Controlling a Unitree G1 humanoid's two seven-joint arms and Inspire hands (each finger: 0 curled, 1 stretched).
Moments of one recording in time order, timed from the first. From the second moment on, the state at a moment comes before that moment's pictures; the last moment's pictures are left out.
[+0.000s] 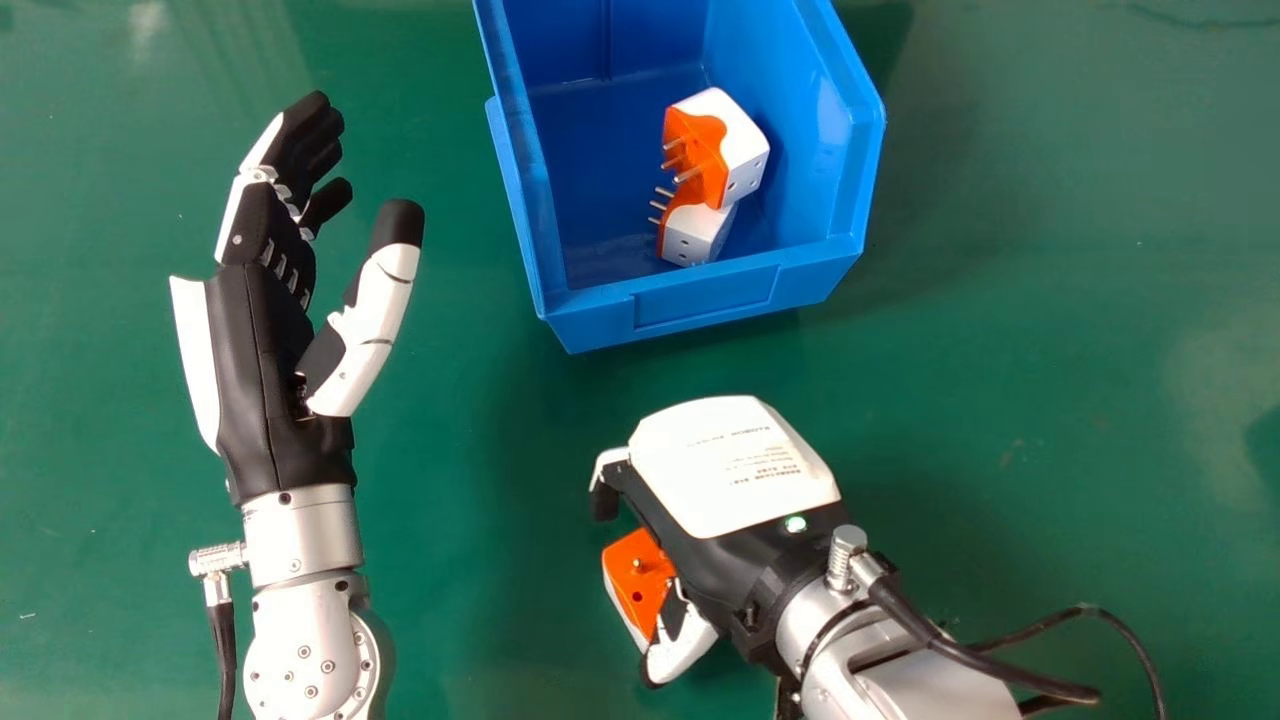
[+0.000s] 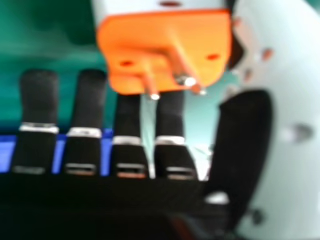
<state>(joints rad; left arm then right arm) -0.08 0.05 0.15 0.54 0.05 -0.88 0.17 0.14 -0.12 0.66 -0.34 -1.37 0.25 0.48</state>
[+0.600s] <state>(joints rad) -0.08 0.05 0.15 0.54 0.05 -0.87 0.17 0.12 -0.12 0.67 -0.32 -1.35 0.26 0.51</state>
